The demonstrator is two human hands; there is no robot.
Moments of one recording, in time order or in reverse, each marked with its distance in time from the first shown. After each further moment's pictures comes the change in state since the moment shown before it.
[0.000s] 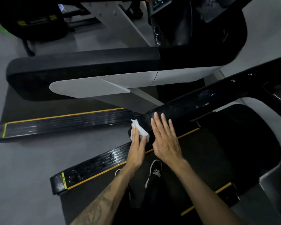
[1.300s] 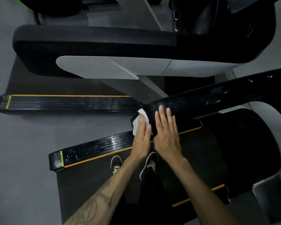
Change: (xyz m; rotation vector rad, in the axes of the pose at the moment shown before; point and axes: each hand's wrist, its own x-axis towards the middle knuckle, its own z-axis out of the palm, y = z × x) left_hand -0.016 0.011 0.015 -0.078 0.061 0.012; right_hand -0.009 -0.011 0.004 0.118 -0.019 0.028
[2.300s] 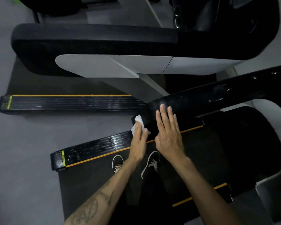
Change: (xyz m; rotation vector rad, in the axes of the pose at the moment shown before) left_hand 0.000 -0.030 -0.004 -0.033 0.022 -0.155; right_hand -0.001 0.003 0.000 -0.036 -0.026 -0.022
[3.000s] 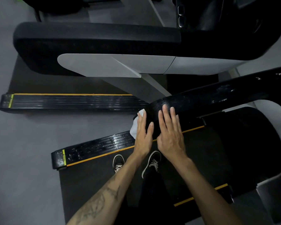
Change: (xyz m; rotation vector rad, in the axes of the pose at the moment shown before) left_hand 0.012 0.018 0.005 0.001 0.004 0.162; right_hand 0.001 -0.002 0.005 0.041 0.046 0.014
